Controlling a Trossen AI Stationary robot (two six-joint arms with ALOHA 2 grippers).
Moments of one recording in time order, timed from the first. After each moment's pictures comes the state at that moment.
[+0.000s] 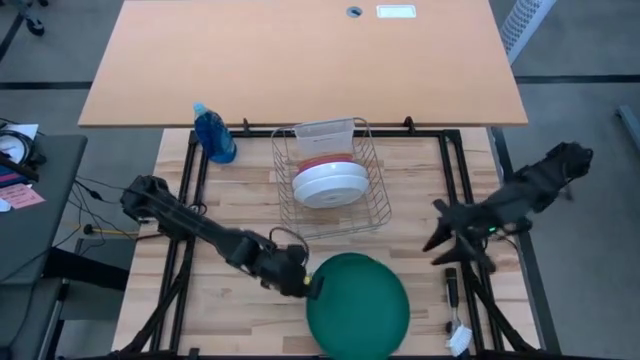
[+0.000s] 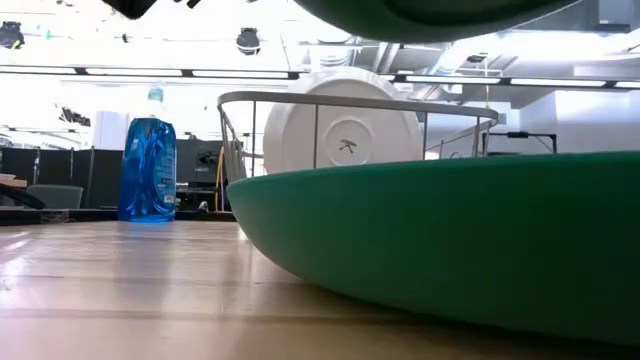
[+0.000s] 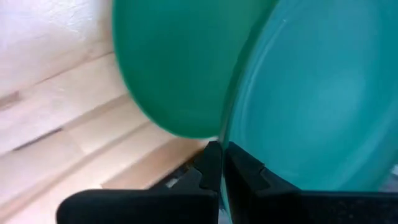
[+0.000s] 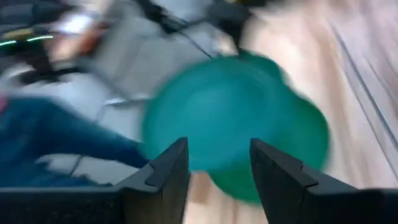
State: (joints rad) left arm -0.47 1.72 1.43 -0.53 -0.07 -1.69; right arm 0.57 0.88 1.14 -0.77 0.05 0.59
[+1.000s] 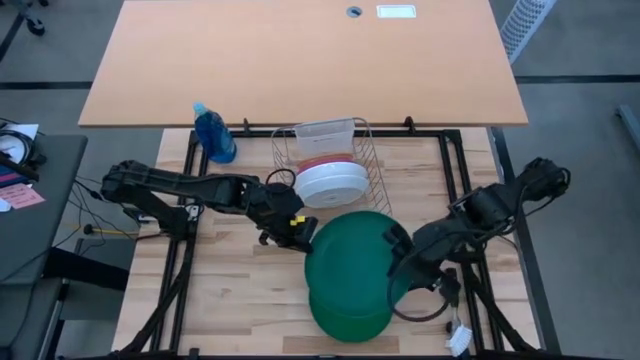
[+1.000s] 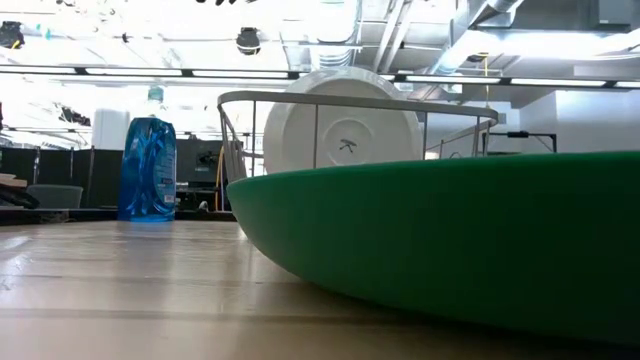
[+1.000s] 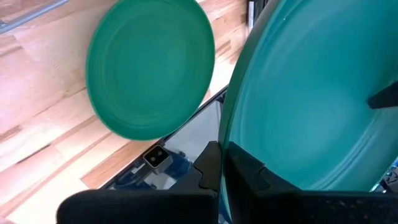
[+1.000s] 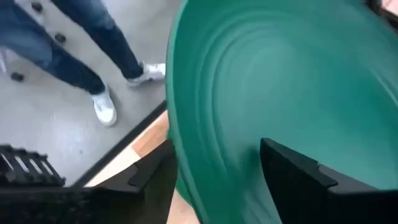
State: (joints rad) left arm -0.14 1.47 1.43 -0.59 0.26 -1.52; right arm 0.51 1.40 1.65 -1.06 -0.14 -0.19
